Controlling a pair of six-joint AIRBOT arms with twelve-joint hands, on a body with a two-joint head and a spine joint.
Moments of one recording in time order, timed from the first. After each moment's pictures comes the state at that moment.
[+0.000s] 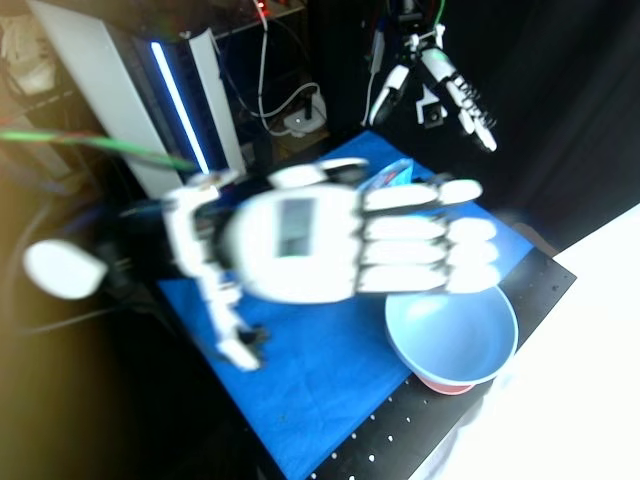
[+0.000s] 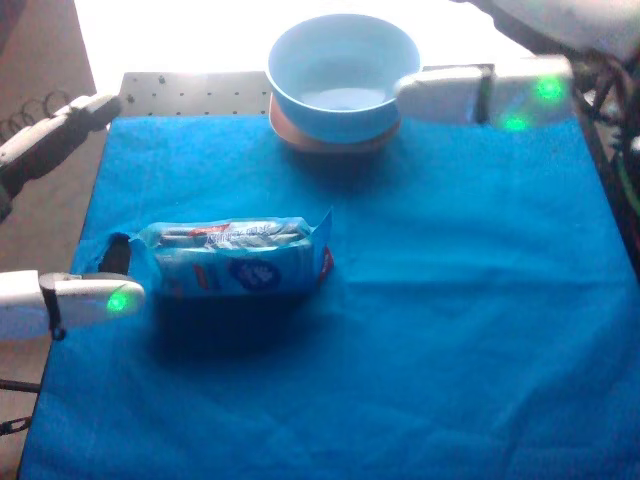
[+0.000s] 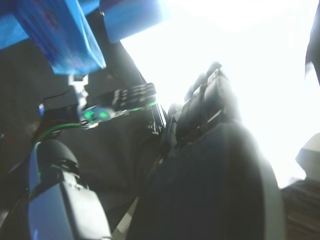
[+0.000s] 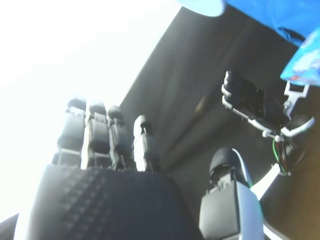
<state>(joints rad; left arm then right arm) 1.27 -0.91 1.05 -0.27 -1.33 0.65 -0.60 -1.11 1.33 -0.21 0.80 -0.63</state>
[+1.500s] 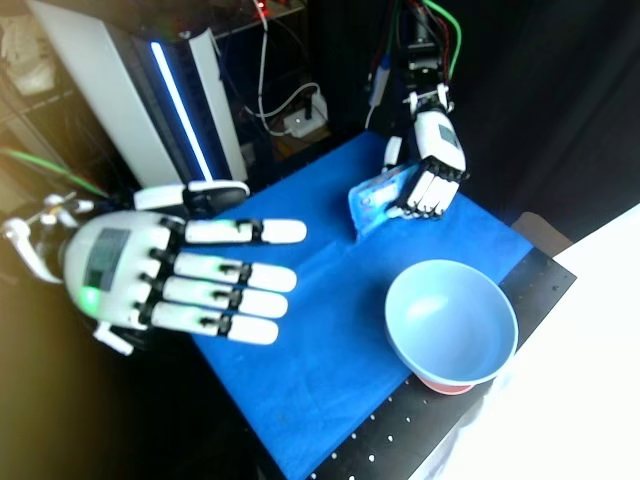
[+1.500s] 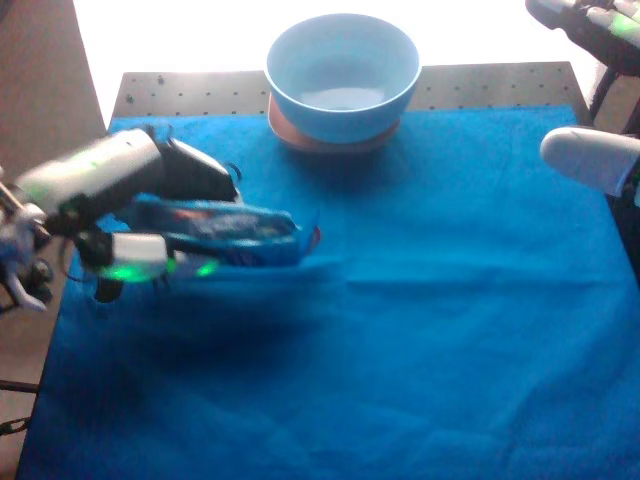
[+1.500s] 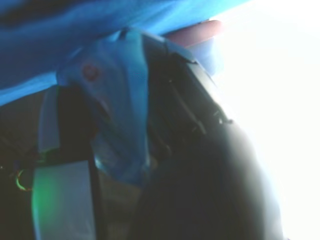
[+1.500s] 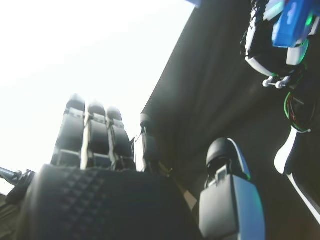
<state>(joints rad) 0.92 -1.05 1.24 -0.02 -0.89 0.64 -1.01 -0.95 1.14 0.16 1.21 -0.64</state>
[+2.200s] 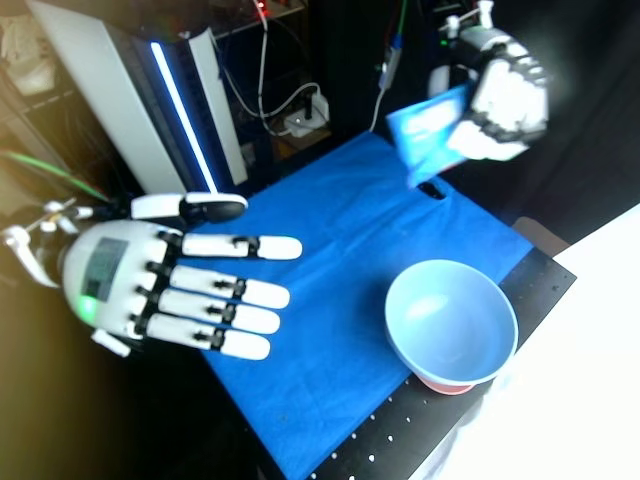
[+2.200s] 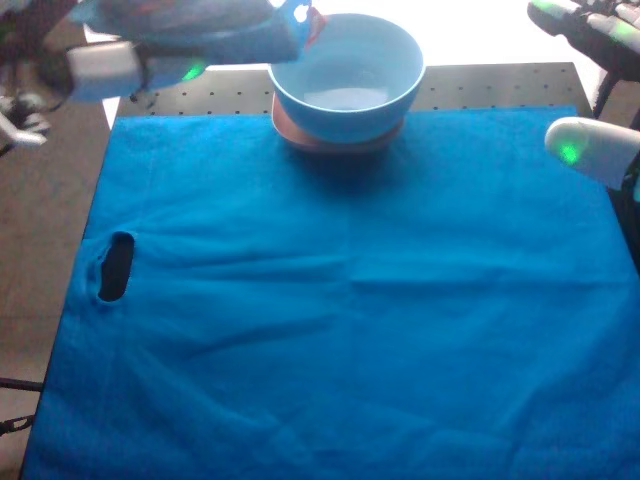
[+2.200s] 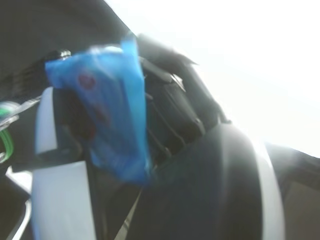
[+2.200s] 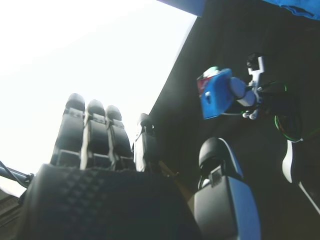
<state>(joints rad) 0.66 -1.07 1.37 -0.03 -0.99 0.65 -1.02 -0.96 1.14 0.18 1.21 -0.64</state>
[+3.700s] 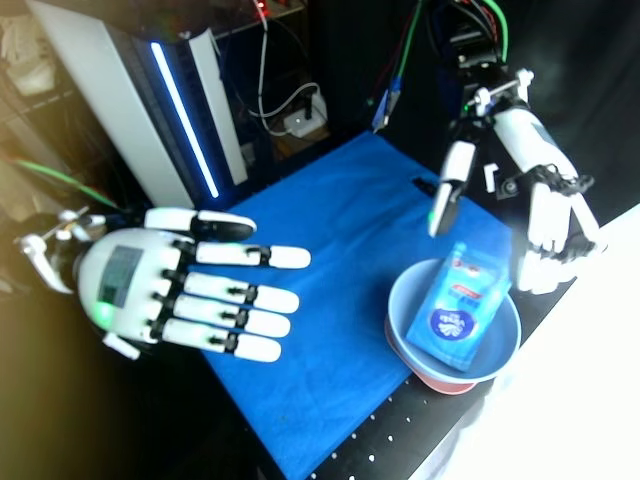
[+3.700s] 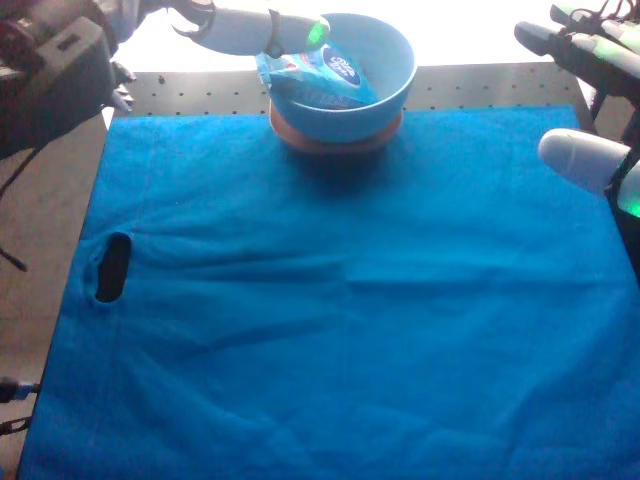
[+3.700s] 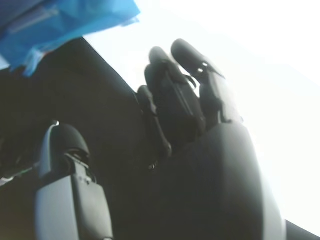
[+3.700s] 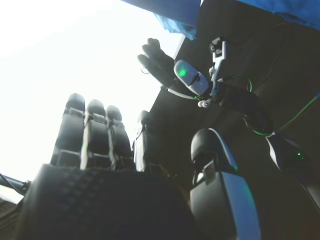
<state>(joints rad) 0.46 -1.31 1.61 0.06 -0.58 0.65 -1.03 -1.00 1.17 0.18 1.22 -0.64</state>
